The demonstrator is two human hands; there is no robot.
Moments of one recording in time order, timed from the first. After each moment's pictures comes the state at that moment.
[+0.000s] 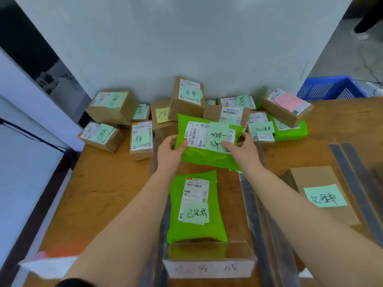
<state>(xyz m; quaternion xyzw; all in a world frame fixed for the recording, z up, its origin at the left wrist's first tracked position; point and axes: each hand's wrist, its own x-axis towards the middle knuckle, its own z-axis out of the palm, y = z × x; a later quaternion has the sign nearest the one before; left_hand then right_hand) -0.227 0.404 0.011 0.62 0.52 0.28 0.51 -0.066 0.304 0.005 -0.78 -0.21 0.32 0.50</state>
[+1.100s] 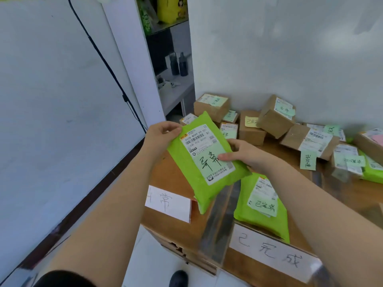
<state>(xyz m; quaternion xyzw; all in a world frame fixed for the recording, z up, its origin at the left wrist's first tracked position) -0.497 0.369 0.124 0.59 0.52 0.44 0.43 -0.266 0.326 0.090 -0.52 -0.50 0.61 0.32</state>
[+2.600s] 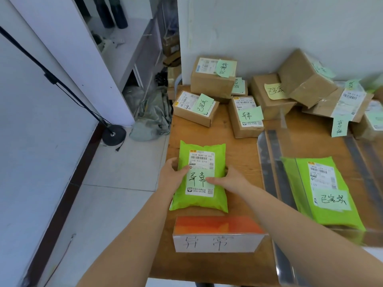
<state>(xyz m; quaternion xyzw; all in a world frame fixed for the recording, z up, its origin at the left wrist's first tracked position) -0.578 0.539 -0.073 0.58 0.60 0.16 0.52 -0.425 0.454 -0.067 -0.81 -0.26 0.47 0.24</state>
